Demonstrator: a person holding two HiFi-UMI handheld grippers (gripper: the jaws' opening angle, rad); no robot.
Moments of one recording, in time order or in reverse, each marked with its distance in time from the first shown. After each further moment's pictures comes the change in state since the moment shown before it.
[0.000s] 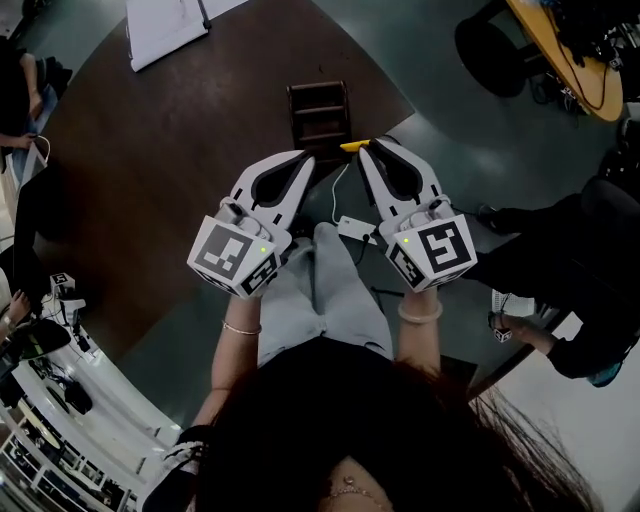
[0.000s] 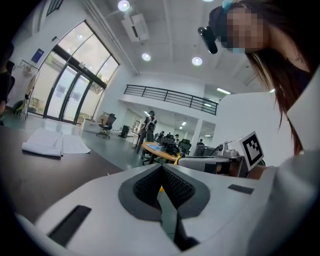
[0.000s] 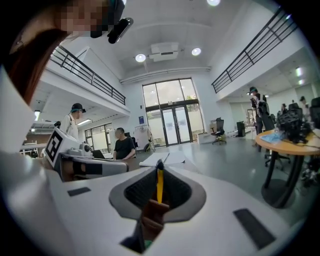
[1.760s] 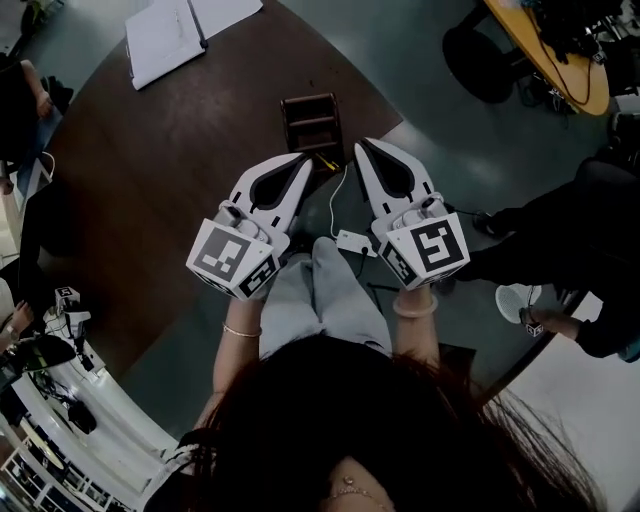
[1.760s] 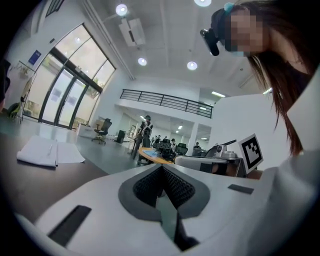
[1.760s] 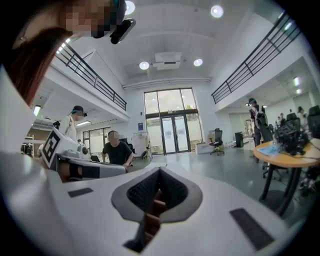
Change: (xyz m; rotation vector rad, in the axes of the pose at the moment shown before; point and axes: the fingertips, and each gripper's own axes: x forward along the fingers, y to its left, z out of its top) left arm -0.005 -0.013 0.023 0.025 -0.046 -0.037; right arm -0.006 0.009 0.028 -0.050 -0.100 -0.031
